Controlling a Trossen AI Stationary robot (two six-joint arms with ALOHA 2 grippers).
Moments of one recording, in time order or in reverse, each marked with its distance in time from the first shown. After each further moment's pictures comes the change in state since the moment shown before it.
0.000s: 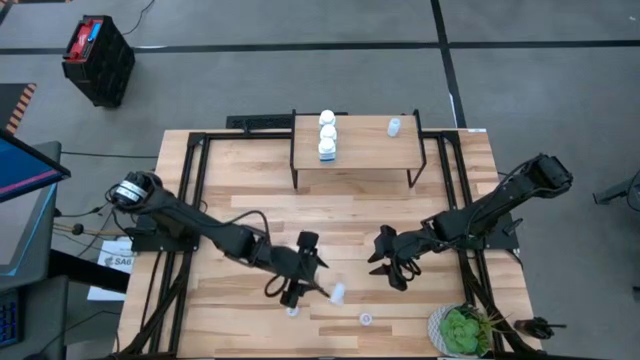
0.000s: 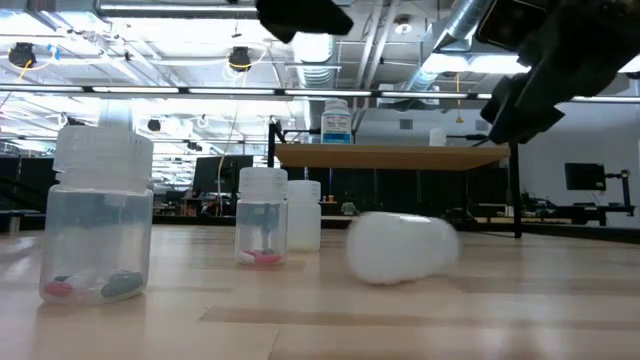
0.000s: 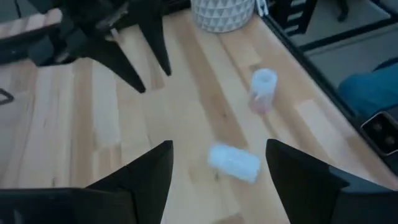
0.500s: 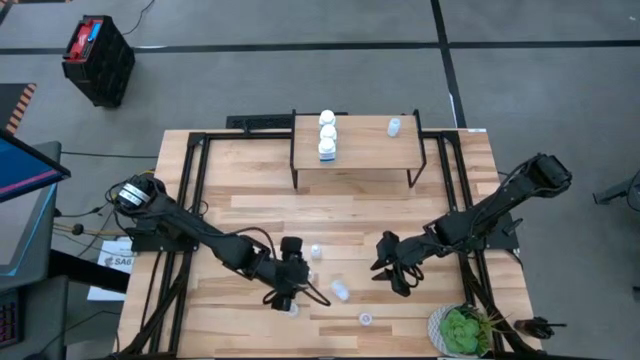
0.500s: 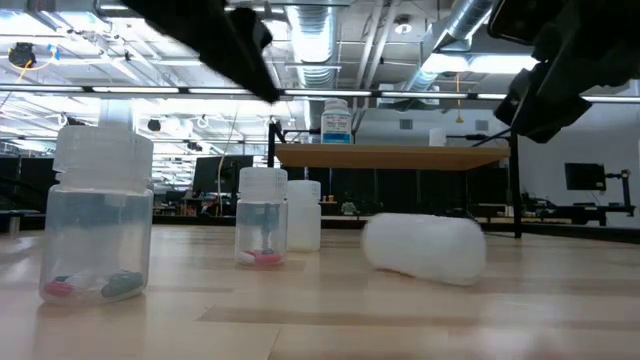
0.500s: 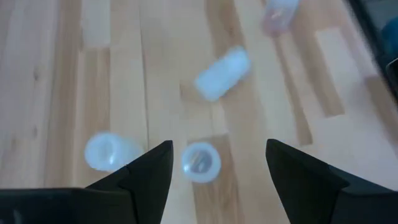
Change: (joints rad) left arm -0.064 0.036 0.000 -0.287 -0.096 -0.246; right arm 0.058 0.000 0.000 0.008 0.000 0.093
